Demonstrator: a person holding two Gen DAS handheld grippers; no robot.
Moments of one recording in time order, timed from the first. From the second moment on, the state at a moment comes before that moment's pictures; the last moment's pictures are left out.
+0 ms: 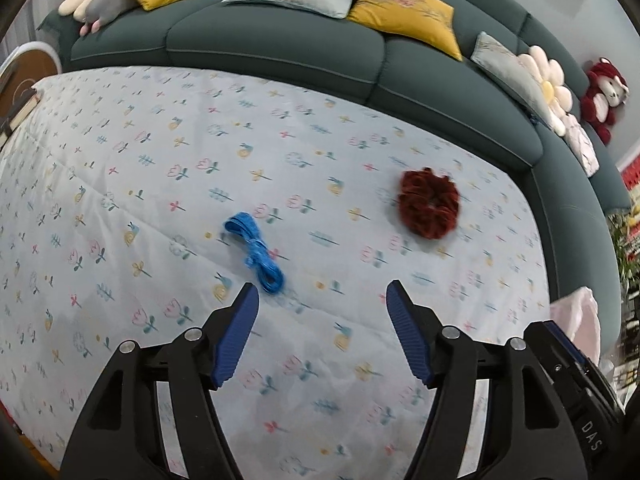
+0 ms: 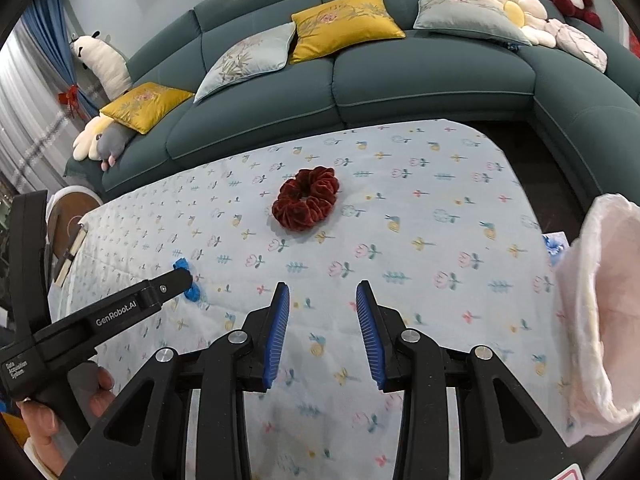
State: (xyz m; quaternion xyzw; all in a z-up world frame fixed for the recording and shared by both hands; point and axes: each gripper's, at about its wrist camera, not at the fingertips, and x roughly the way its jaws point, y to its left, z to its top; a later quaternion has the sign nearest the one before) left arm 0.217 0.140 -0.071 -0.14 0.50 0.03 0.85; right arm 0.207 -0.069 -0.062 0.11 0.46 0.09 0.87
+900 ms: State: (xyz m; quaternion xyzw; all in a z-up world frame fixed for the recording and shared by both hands) left arm 0.245 0.190 -0.118 -0.23 0.51 0.00 0.82; right arm 0.339 -0.031 -0.133 0.12 0.50 0.05 0.85
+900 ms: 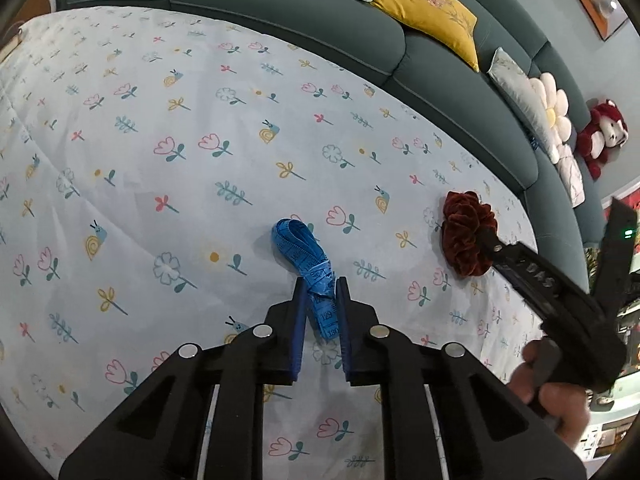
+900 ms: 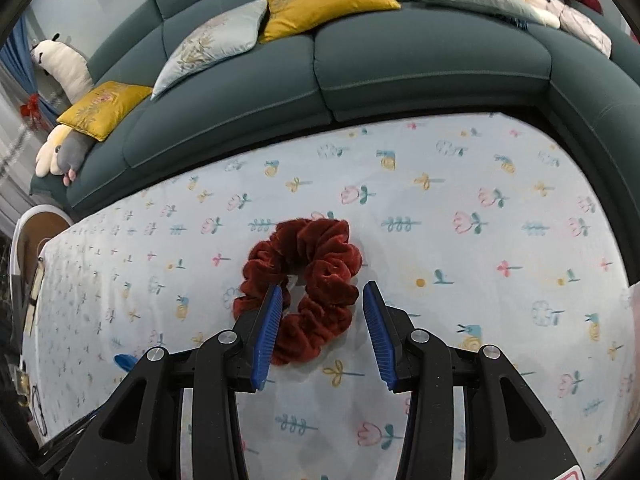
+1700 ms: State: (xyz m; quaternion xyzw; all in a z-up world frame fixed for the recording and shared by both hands) left arm 0.213 0.088 -0.101 -0.17 0.53 -0.07 0.83; right arm 0.204 -0.089 -0.129 0.15 0.51 0.06 0.84
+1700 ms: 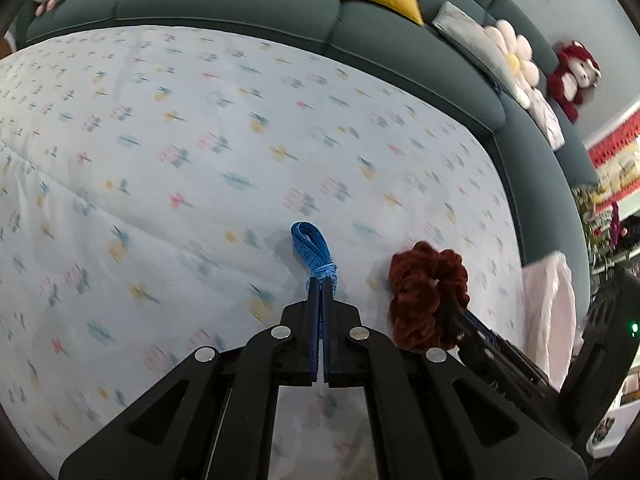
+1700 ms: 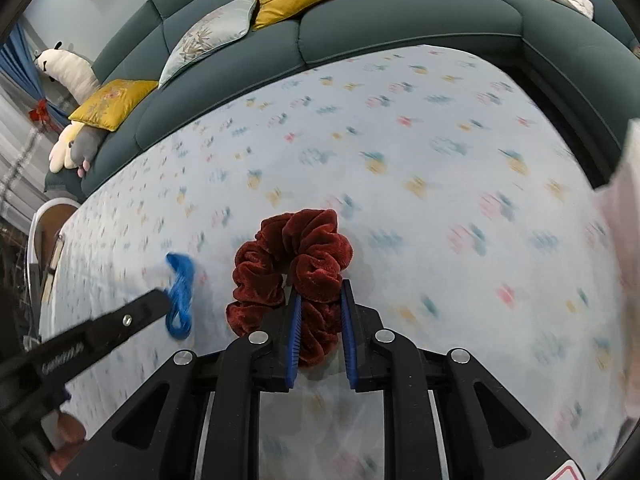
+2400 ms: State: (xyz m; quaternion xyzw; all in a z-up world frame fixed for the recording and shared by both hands) left arm 0.155 -0.072 -0.030 -0.08 0.51 -0.17 0.84; right arm 0.111 -0.249 -0.039 0.23 0.41 -0.02 0.88
